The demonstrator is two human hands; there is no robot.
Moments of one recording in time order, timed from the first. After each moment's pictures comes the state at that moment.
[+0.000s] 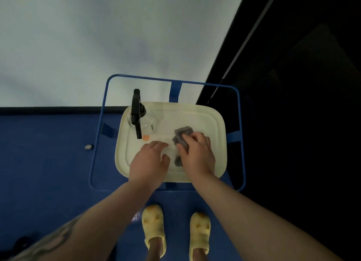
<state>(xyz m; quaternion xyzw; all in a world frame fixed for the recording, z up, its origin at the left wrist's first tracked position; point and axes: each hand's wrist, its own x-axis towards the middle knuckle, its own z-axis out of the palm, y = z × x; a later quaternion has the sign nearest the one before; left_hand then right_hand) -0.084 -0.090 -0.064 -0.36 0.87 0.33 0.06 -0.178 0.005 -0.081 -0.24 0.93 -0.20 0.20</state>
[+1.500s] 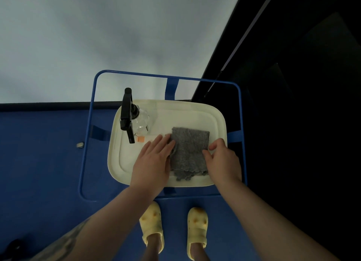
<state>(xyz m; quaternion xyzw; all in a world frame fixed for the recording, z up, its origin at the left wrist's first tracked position) -0.089 -0.090 -0.100 -0.21 0.94 0.26 0.06 -0.209 0.050 -0.073 -0.13 0.95 -0.14 0.23</state>
